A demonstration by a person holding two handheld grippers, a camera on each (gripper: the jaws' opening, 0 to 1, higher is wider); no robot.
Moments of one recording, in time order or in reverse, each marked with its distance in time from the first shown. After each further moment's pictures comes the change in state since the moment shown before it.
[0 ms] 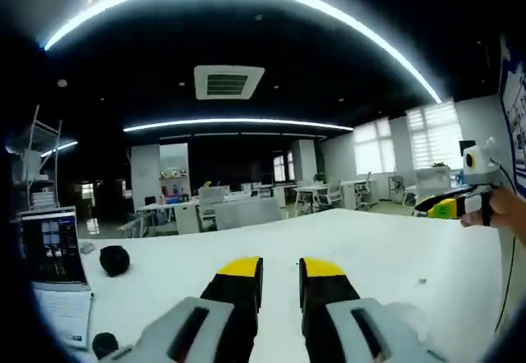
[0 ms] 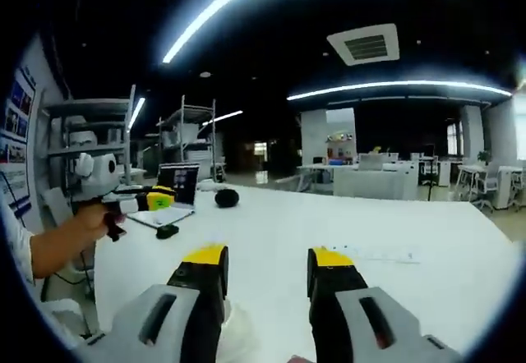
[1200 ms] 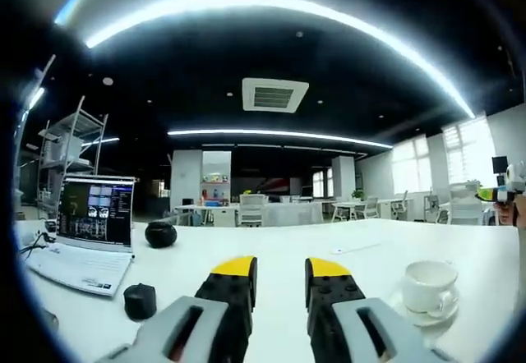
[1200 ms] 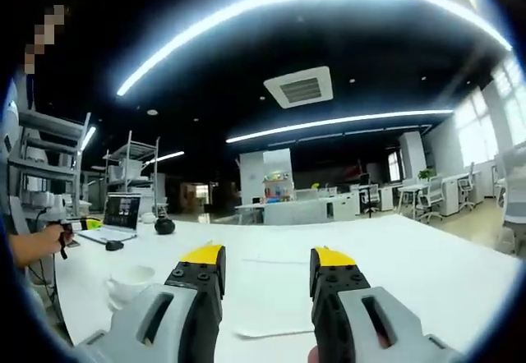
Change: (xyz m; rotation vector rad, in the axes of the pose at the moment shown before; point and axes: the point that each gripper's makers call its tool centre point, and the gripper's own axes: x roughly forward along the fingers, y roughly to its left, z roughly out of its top) left arm -0.090 0.048 -0.072 -0.106 -0.083 0.183; right arm -0.148 -0.114 -0.040 -0.021 -0.239 -0.328
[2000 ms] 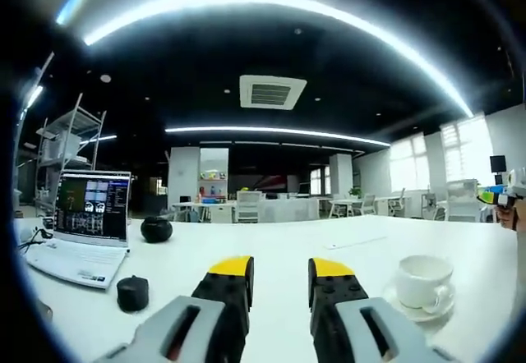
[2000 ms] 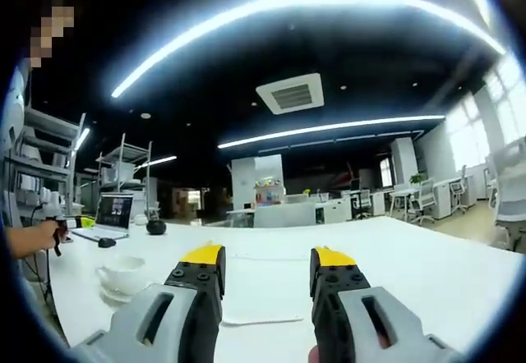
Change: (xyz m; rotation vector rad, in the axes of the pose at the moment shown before) left arm 0.001 -0.011 -0.009 -0.003 0.017 -0.018; right arm -0.020 -0.021 -0.010 0.001 -0.027 -0.036
